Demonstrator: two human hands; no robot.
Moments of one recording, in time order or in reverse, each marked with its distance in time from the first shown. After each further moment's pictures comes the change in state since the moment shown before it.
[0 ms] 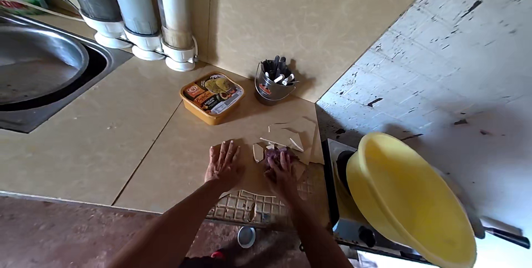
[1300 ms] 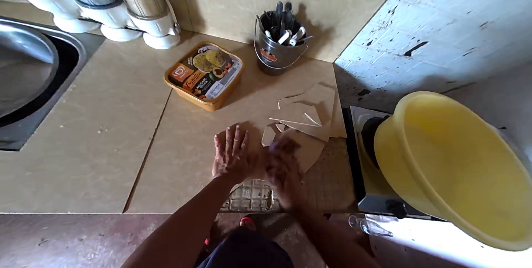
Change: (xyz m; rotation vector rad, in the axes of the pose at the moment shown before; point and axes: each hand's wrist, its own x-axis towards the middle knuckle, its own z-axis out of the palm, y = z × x) left_hand 0.006 0.000 0.008 0.117 -0.001 -0.017; right_hand -0.036 -0.020 0.044 0.344 0.182 -0.191
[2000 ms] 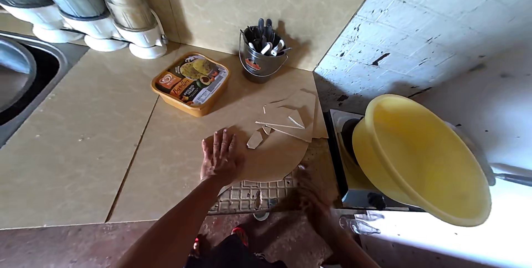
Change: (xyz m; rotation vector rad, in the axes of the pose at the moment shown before) left_hand 0.001 0.000 0.002 -0.007 0.079 0.026; right_hand -0.086 0.028 -0.094 -0.243 0.047 -0.053
